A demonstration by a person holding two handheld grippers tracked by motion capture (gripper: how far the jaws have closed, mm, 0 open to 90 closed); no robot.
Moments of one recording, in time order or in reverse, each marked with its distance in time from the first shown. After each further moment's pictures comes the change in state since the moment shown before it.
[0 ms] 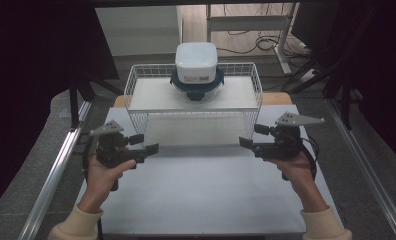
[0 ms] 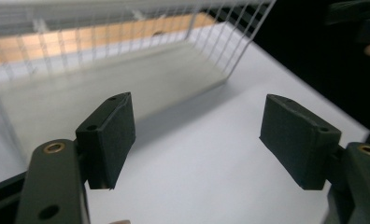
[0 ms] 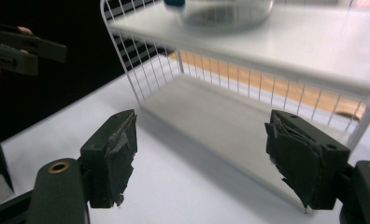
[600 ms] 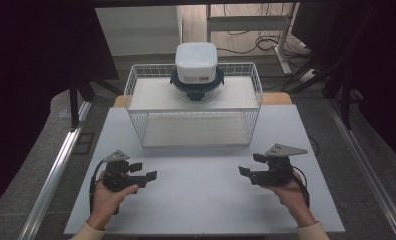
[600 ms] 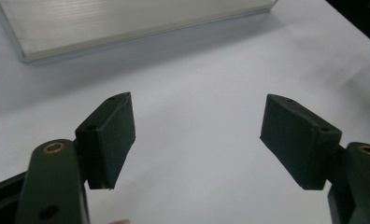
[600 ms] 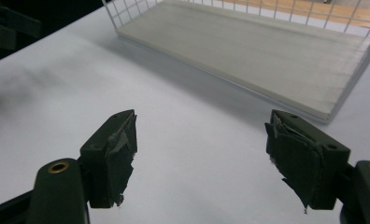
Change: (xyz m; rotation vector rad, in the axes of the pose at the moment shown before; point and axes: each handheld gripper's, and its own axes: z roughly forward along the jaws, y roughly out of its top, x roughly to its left) left arm 0.023 -0.072 0.026 0.142 0.050 -0.065; right arm -0.008 -0.086 0.022 0.140 -0.042 0.017
